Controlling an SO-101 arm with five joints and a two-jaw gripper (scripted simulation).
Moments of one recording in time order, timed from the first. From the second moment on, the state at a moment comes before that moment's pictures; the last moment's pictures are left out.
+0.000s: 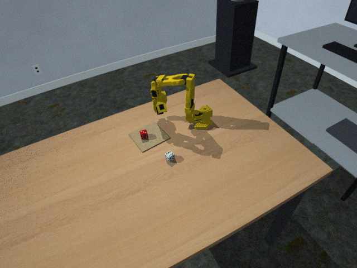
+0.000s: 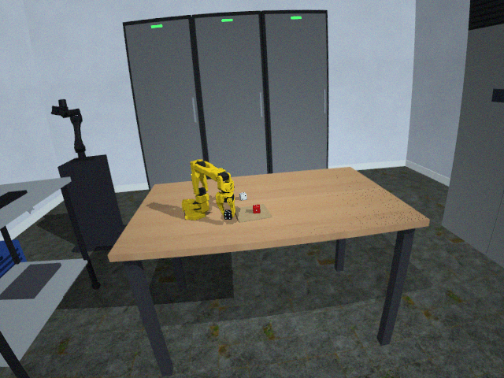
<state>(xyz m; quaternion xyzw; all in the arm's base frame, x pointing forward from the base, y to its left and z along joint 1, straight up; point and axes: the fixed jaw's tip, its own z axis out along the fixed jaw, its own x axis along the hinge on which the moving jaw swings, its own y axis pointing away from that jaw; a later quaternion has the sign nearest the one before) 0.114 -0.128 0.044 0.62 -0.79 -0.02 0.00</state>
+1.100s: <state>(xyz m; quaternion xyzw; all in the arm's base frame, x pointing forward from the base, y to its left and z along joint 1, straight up) 0.113 -0.127 0.057 0.62 -0.79 -0.02 0.00</state>
